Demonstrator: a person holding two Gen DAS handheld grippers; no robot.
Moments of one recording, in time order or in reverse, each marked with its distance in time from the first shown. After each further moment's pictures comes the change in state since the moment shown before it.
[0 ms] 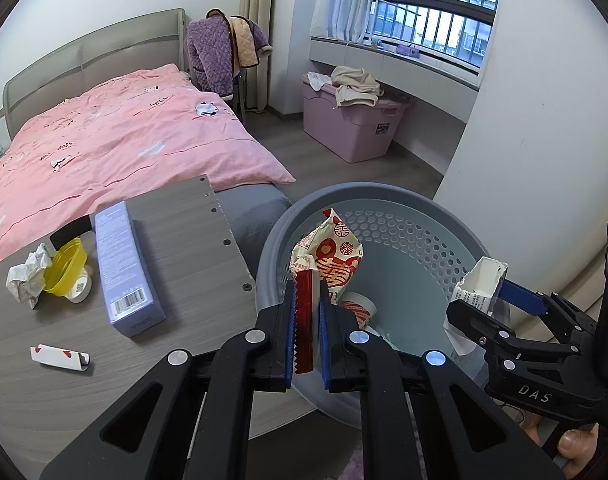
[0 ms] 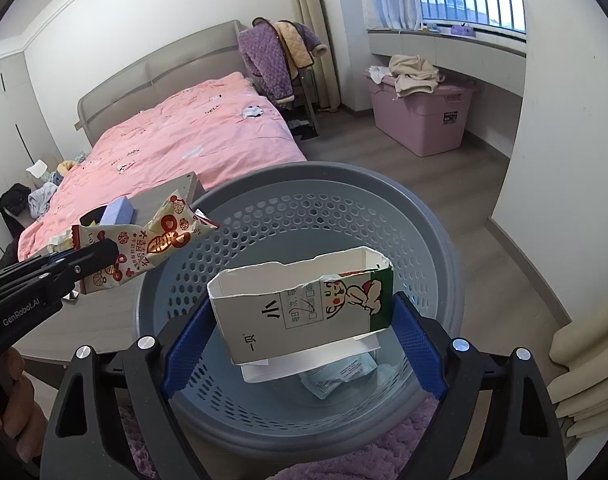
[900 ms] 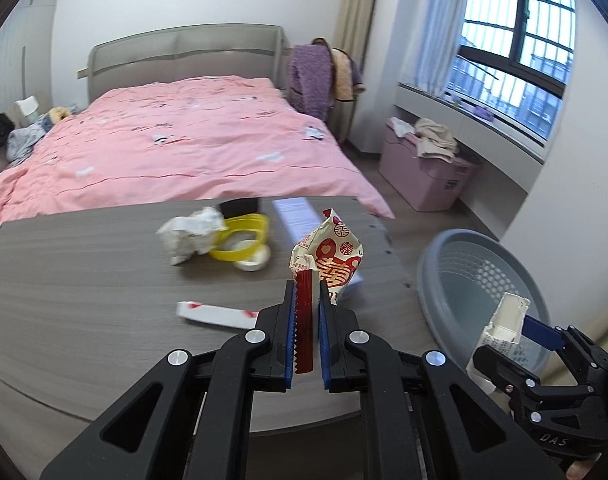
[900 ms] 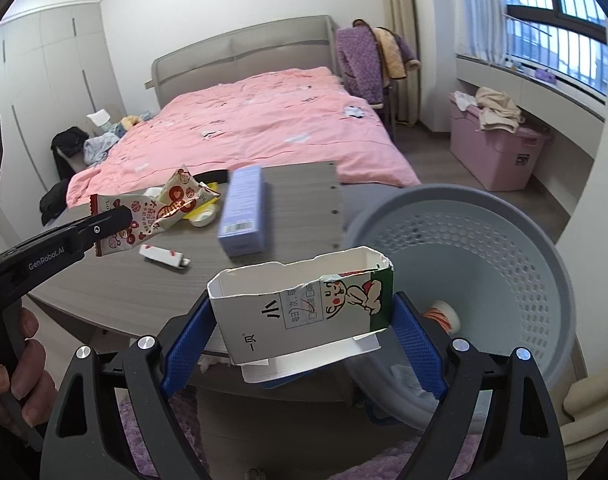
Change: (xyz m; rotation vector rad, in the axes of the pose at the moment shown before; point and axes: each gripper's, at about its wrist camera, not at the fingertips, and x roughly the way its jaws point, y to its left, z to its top) left arm -0.095 0.129 -0.045 -0.210 -0.134 0.158; right arm -0.020 0.146 -0.014 -0.216 -0.003 0.150
